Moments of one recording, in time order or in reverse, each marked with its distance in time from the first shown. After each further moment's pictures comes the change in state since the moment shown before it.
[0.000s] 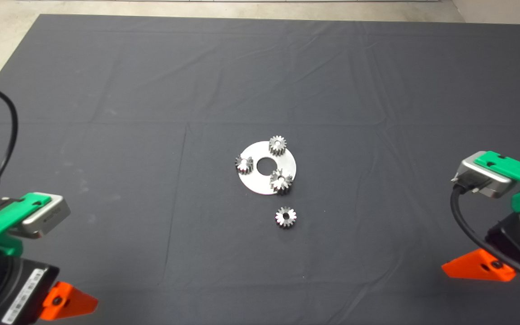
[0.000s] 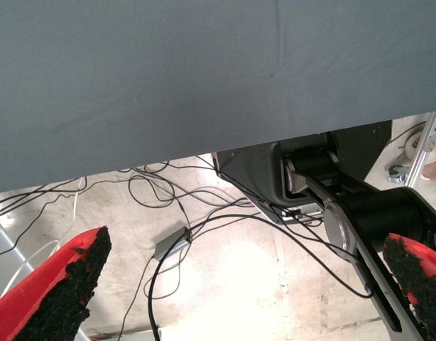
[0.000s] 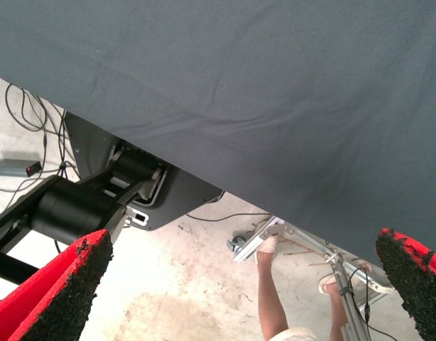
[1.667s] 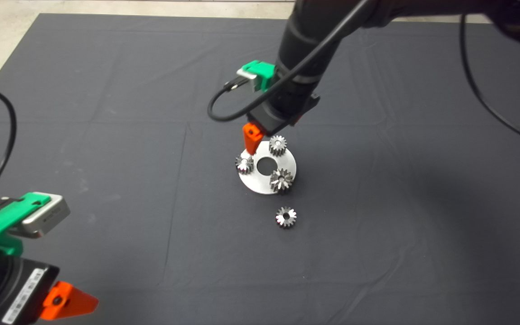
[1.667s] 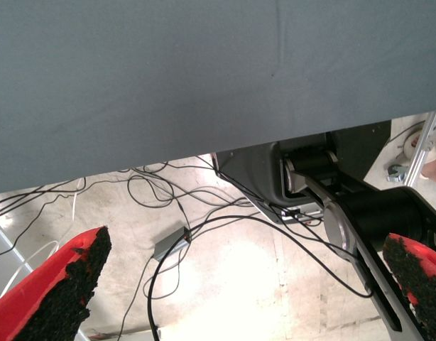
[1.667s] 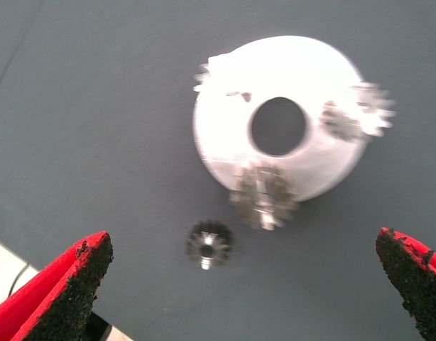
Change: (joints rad) left arm 0.000 -0.003 0.000 0.000 0.000 0.001; right arm -0.182 0.791 -0.967 -0.218 -0.022 -0.482
